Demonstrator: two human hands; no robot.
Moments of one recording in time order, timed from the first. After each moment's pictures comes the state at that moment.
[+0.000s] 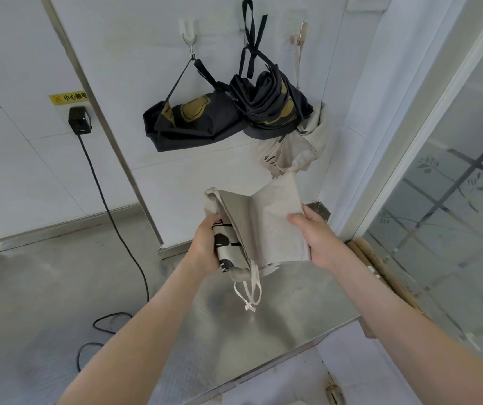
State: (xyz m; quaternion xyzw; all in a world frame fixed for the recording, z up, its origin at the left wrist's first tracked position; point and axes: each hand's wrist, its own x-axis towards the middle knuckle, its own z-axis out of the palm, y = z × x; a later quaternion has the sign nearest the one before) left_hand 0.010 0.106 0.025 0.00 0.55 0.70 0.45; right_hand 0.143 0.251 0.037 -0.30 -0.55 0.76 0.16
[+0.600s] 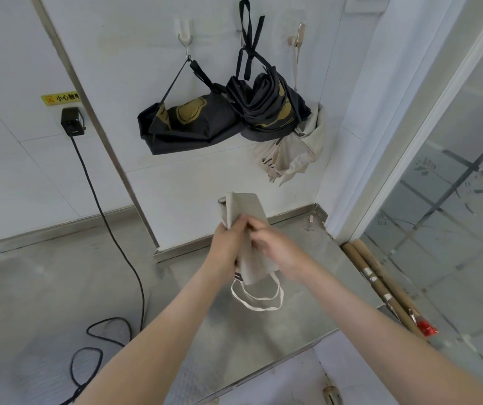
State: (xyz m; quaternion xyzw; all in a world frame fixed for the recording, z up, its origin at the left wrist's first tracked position) left_hand 0.033 0.131 0.019 0.08 0.60 0.69 0.39; right_hand 0.116 0.211 0.025 -0.22 -0.66 0.72 0.06
